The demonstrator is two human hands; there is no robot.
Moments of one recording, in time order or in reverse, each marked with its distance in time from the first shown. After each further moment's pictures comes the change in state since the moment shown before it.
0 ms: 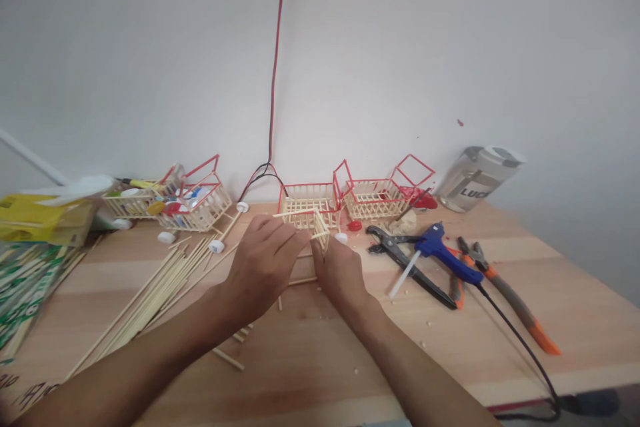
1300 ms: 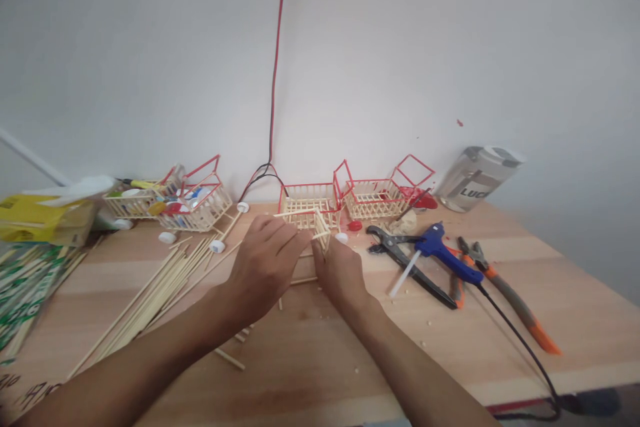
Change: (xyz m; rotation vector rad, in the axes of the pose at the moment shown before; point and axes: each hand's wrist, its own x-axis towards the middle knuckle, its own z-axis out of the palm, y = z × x) left_hand 0.001 0.001 -0.002 -0.008 0.002 -0.001; right_hand 0.000 -0.001 0.000 0.012 0.007 -0.016
